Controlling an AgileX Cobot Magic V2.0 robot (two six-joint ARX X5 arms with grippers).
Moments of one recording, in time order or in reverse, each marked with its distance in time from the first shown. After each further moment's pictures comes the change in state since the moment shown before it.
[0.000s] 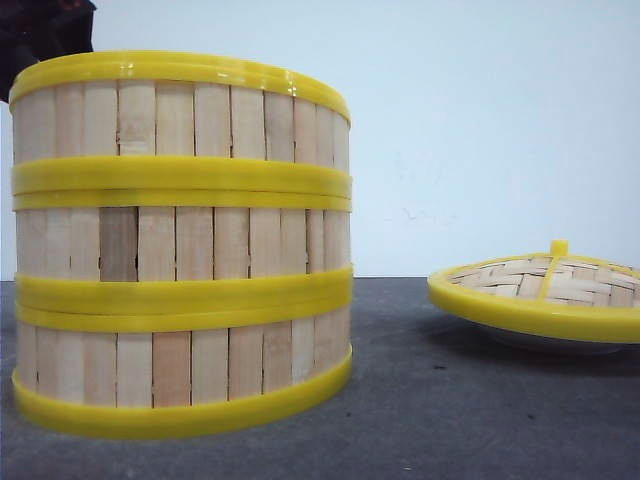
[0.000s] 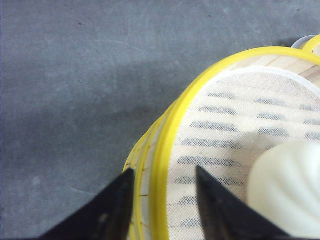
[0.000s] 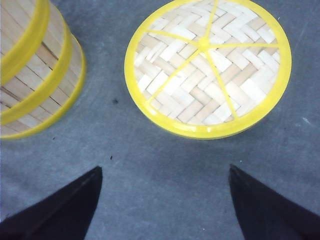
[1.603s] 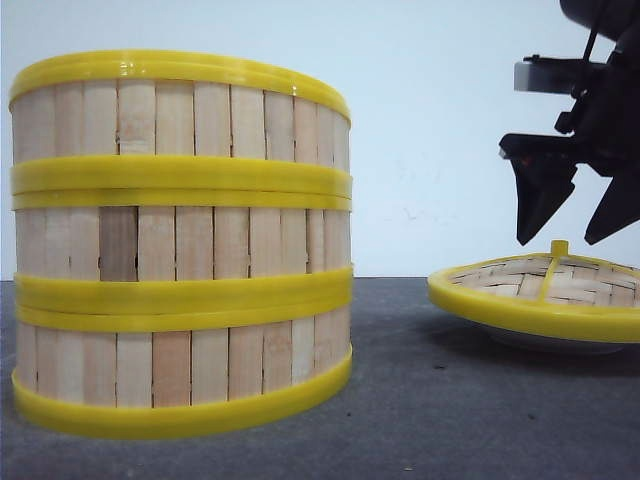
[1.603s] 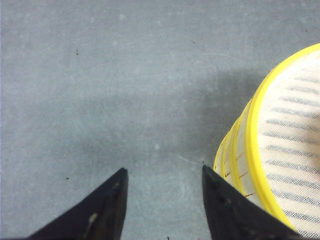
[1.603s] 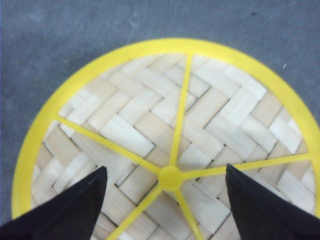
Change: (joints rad) left arm 0.003 -0.289 0.021 -0.218 -0.390 0.049; right arm -0.079 0.787 0.000 0.720 0.077 -0.051
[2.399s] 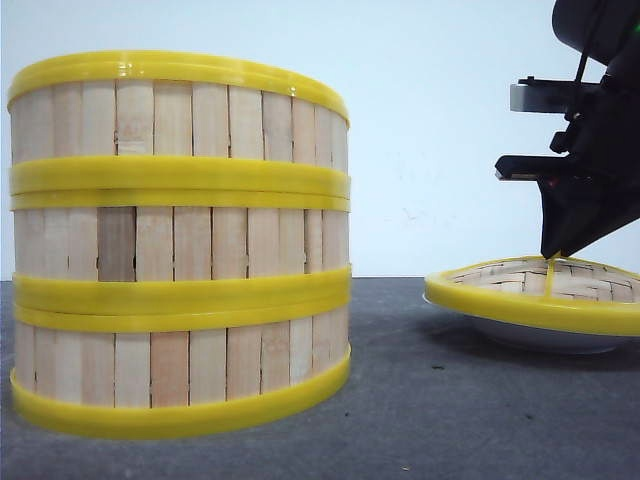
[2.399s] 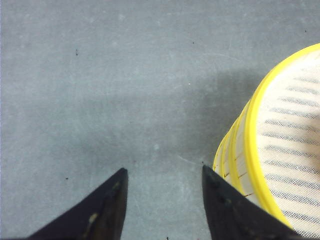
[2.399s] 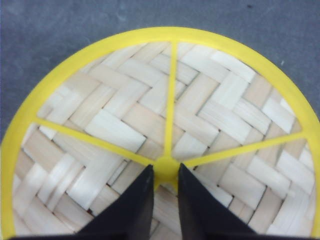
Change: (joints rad) left arm 0.000 0.000 0.000 0.002 0.000 0.000; right arm -0.005 0.051 0.004 0.042 0.011 -0.001
